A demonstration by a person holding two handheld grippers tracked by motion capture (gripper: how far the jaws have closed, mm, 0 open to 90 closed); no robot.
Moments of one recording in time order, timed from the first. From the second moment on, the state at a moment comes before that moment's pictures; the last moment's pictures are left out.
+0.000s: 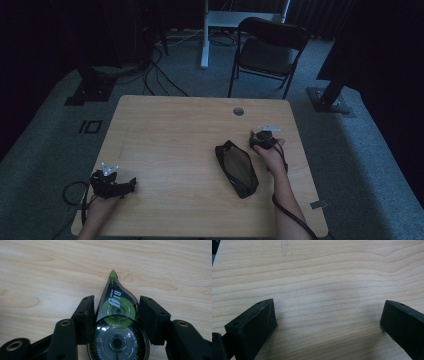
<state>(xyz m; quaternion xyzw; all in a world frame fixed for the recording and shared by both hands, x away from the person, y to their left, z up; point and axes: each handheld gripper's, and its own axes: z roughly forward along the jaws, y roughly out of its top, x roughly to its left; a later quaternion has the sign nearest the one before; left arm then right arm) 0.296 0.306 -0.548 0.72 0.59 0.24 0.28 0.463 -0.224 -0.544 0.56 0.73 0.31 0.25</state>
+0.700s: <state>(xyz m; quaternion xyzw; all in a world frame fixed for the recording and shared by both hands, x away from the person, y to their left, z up) 0.296 0.306 -0.548 0.72 0.59 0.24 0.28 0.436 -0.240 -0.502 0.56 0.72 0.32 0.26</state>
